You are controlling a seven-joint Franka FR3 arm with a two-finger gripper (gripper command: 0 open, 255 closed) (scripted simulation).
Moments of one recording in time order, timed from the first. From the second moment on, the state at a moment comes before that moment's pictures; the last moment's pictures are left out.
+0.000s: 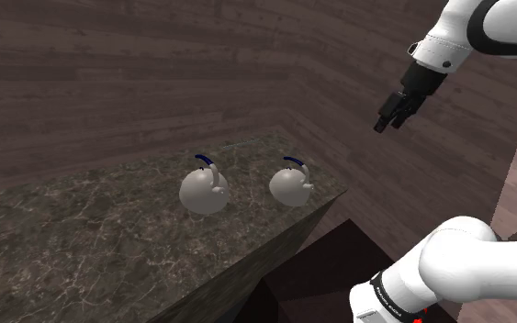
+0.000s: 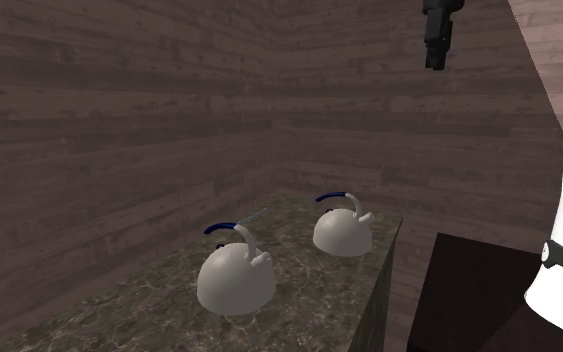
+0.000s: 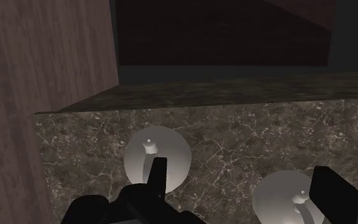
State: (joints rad) arm 0.00 -0.80 -0.05 -2.29 -0.08 1.49 0.00
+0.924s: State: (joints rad) arm 0.05 -0.51 0.04 -2.33 -0.02 1.83 0.11
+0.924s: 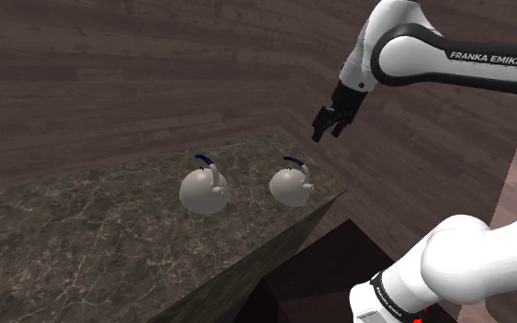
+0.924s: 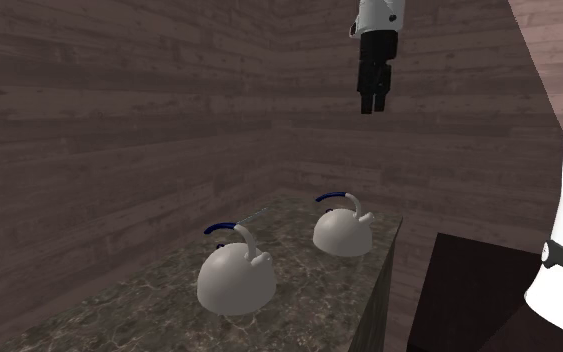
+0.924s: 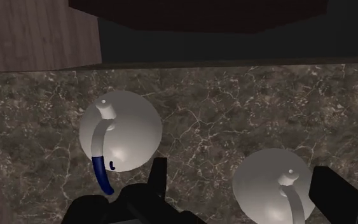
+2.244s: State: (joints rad) arm 0.13 0.17 0.16 -2.03 -0.08 2.22 0.30
